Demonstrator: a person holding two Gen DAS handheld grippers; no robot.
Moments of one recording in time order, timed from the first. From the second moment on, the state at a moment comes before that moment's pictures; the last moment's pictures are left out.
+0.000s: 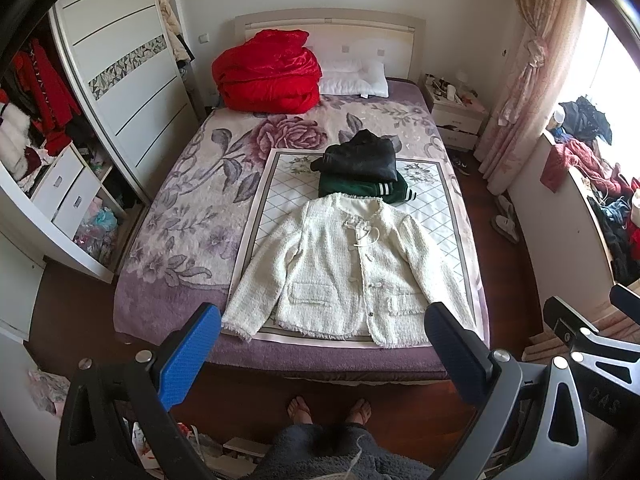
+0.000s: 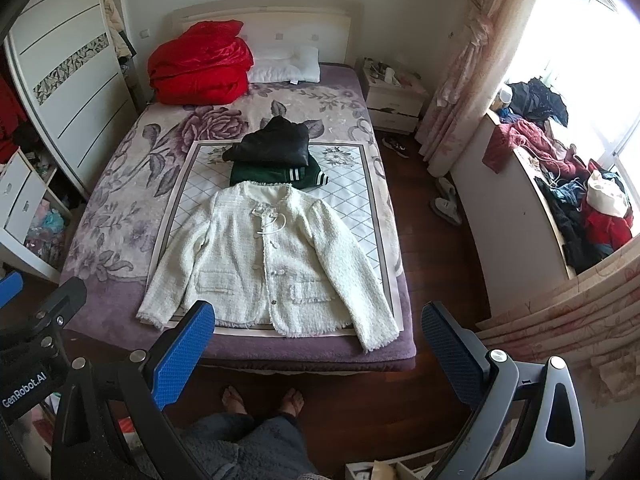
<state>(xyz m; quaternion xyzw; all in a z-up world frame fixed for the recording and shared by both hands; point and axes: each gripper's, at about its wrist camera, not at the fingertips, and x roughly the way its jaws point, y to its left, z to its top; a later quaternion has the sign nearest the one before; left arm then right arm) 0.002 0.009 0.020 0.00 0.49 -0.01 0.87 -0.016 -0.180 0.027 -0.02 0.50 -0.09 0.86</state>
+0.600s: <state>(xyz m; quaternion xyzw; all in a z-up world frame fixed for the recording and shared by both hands) 0.001 0.015 0.021 0.00 0.49 0.00 0.87 -0.017 -0.178 0.026 -0.02 0.50 -0.09 0.86</state>
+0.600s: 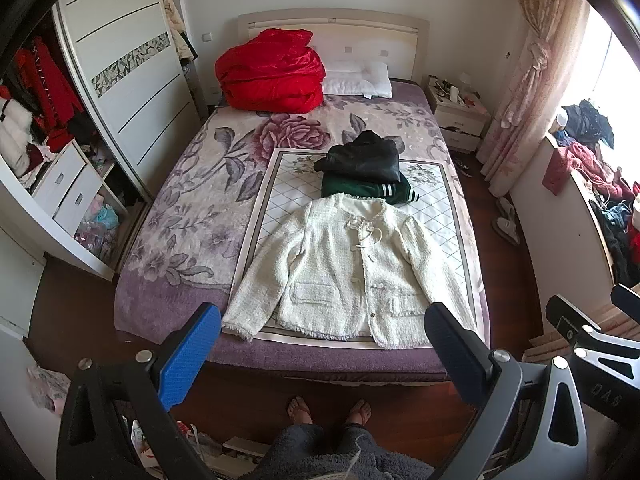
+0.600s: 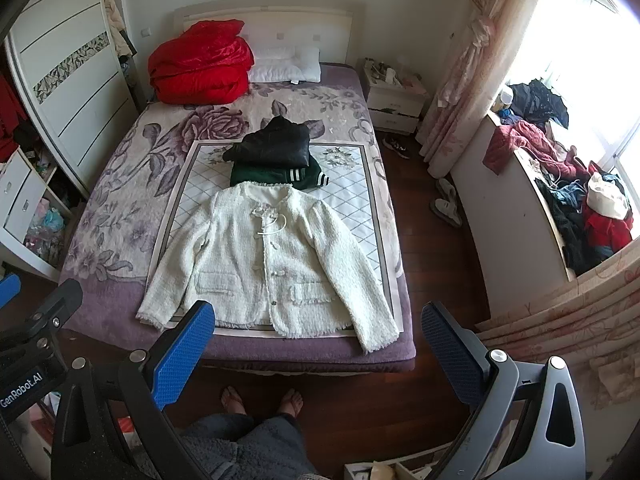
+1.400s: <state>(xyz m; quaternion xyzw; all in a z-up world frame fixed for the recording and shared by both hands) 0.003 0.016 0.023 0.00 0.49 -0.01 0.87 -0.016 -0.175 0.028 -0.02 0.50 -0.09 0.86</state>
